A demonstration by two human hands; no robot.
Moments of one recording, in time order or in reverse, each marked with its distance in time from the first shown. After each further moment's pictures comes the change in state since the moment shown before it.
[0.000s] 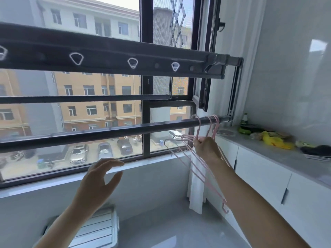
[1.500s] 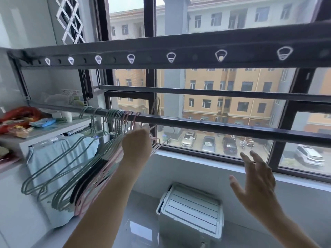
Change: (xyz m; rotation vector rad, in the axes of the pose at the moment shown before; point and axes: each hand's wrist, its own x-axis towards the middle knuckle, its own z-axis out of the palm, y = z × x) left_hand -0.056 -0.093 -0.248 1.039 0.351 -0.512; right_hand -0.190 -0.157 0.162 0.115 -0.125 -0.869
